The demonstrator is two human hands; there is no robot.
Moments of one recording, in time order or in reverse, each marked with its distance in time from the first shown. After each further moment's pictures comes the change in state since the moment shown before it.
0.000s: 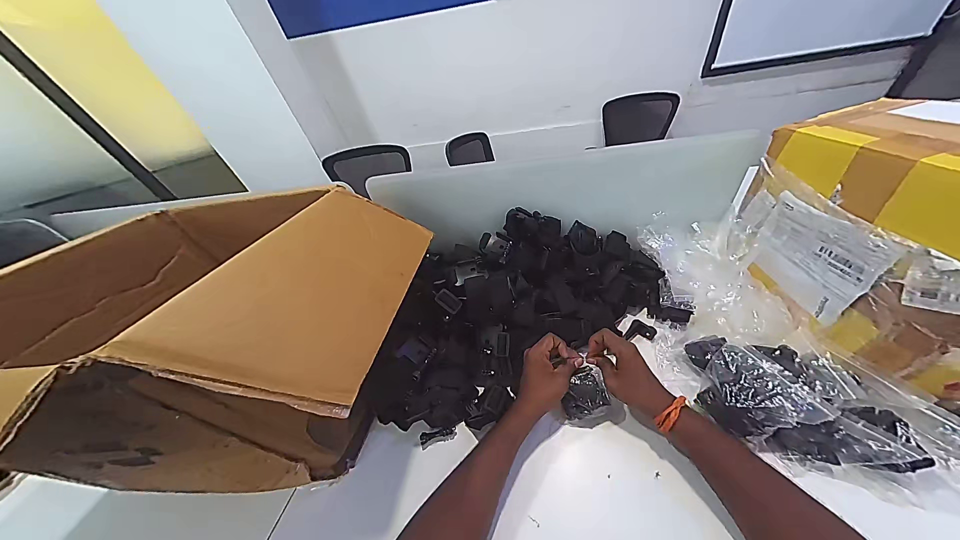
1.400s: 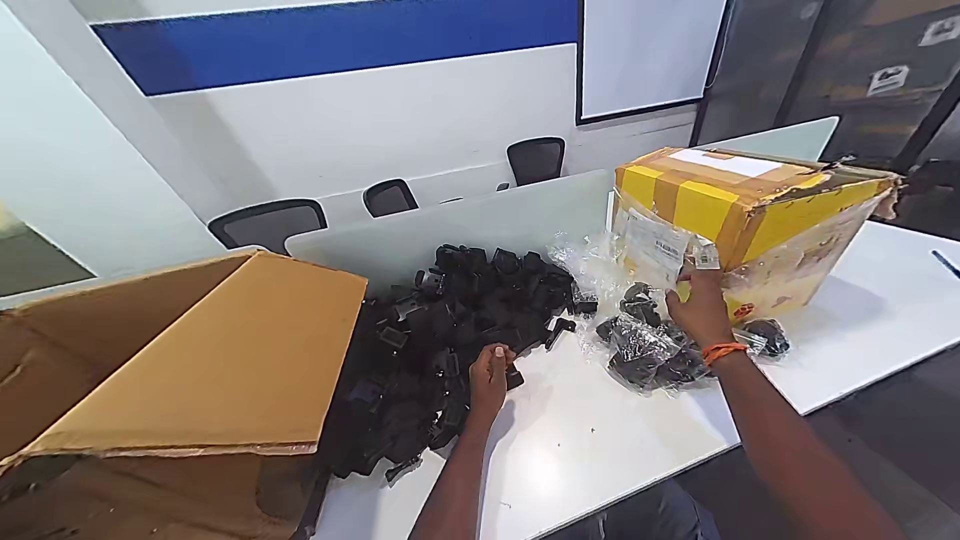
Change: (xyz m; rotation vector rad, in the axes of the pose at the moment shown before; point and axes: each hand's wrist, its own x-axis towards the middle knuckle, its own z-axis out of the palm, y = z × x) left_hand -0.006 -0.007 -0.006 0.040 0.031 0.216; right_hand -0.079 -0.040 -0.220 -0.681 0.630 0.661
